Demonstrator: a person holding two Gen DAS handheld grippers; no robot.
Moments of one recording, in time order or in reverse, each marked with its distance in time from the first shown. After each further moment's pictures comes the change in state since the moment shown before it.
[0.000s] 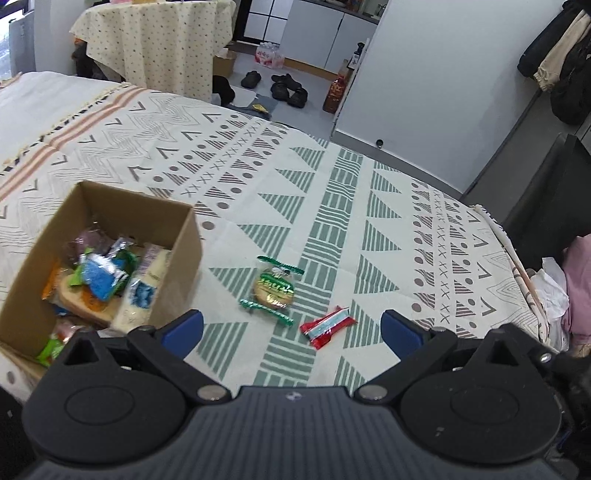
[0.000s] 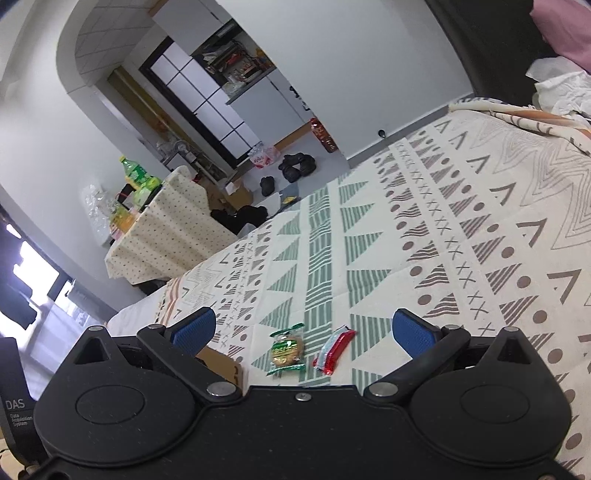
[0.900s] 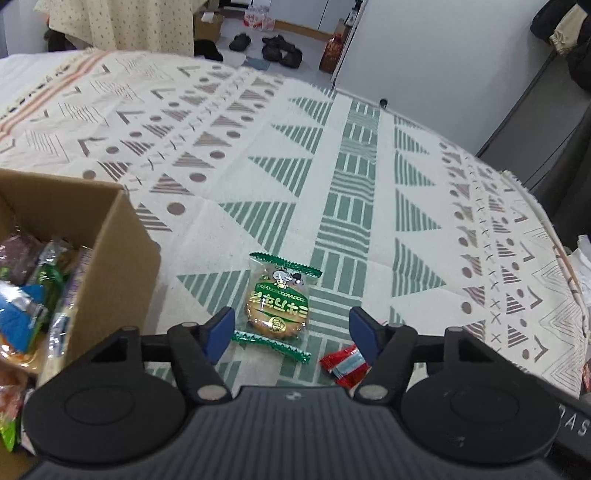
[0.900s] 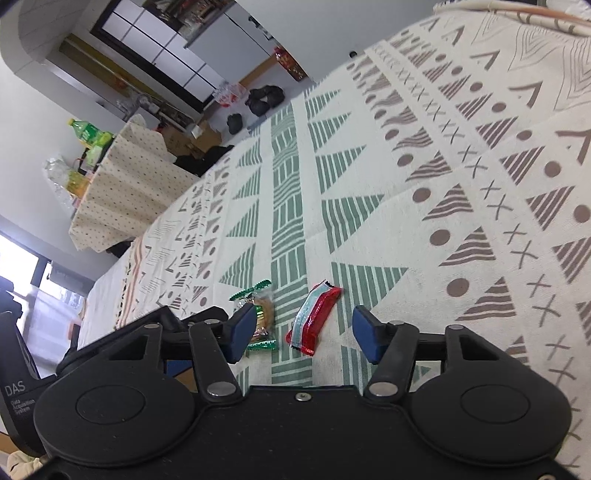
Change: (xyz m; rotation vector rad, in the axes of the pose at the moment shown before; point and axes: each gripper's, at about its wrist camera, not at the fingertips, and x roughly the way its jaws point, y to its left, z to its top) left arm 0.125 0.010 0.018 0.043 0.125 0.005; right arm 0.111 -0.020 -0.016 0.099 0.240 -0.051
